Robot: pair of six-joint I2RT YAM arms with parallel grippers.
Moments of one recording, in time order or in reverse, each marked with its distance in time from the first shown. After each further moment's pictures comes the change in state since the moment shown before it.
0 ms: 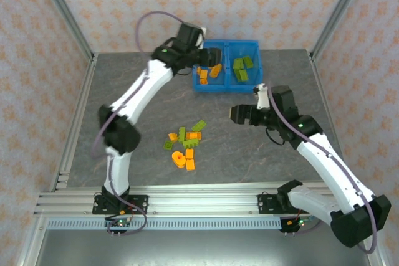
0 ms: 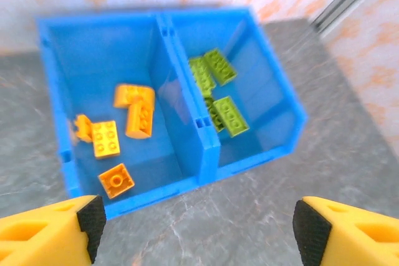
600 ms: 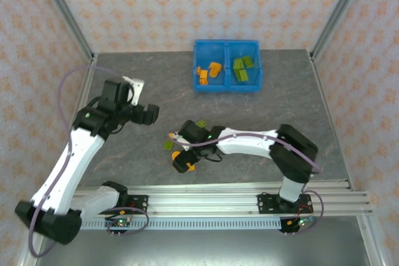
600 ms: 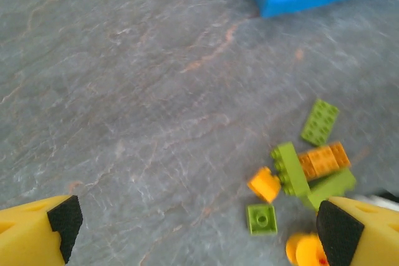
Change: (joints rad) left arm 0.223 -0.963 -0.961 -0.203 -0.034 0.360; right arm 0.623 0.766 0.147 0.215 0.039 -0.127
